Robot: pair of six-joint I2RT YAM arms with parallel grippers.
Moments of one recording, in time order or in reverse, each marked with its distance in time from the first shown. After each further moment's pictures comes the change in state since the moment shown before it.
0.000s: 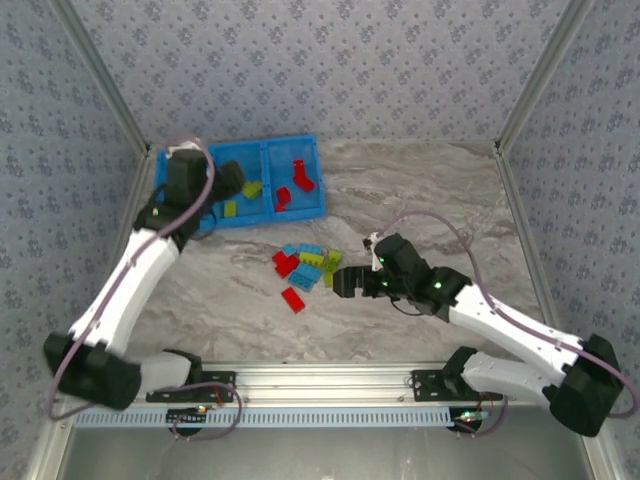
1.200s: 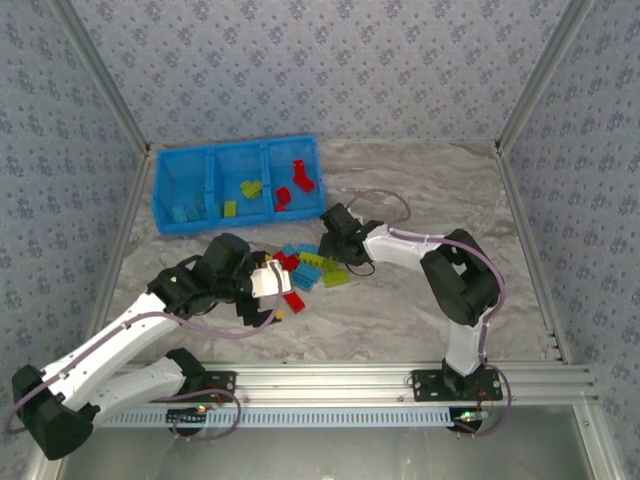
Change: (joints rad) left arm -0.368 -0.265 -0.392 -0.274 0.418 1.133; right arm -0.095 0.801 0.407 0.093 0.220 0.221
